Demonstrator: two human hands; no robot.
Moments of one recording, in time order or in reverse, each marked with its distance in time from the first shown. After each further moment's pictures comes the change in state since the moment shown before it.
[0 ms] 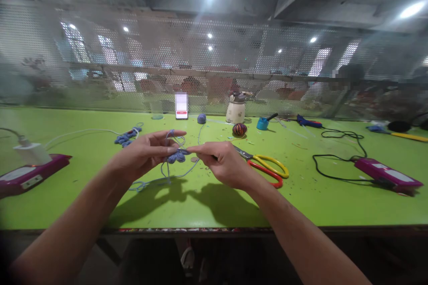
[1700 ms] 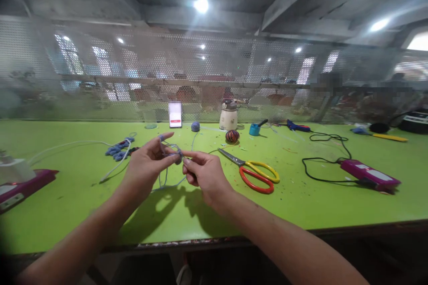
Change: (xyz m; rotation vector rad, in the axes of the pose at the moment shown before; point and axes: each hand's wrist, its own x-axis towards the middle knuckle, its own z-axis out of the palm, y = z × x) left_hand 0.008 -0.028 0.024 0.293 0.316 0.345; right_hand 0.006 -0.011 0.047 0.911 0.345 0.659
